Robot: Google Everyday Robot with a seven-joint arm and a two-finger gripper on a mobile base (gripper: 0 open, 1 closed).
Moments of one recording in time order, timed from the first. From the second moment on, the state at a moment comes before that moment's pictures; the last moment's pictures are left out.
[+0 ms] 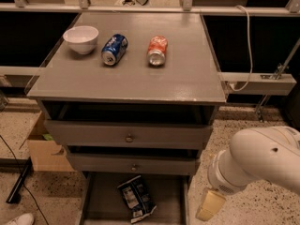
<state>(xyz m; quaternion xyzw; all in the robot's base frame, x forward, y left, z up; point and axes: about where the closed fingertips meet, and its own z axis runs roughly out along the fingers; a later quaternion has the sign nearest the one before) 0.377 -0.162 0.657 -0.56 0.81 0.05 0.13</state>
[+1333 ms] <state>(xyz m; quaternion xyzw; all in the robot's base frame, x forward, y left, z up) 0.366 -0.135 0.576 -0.56 0.82 0.10 0.09</state>
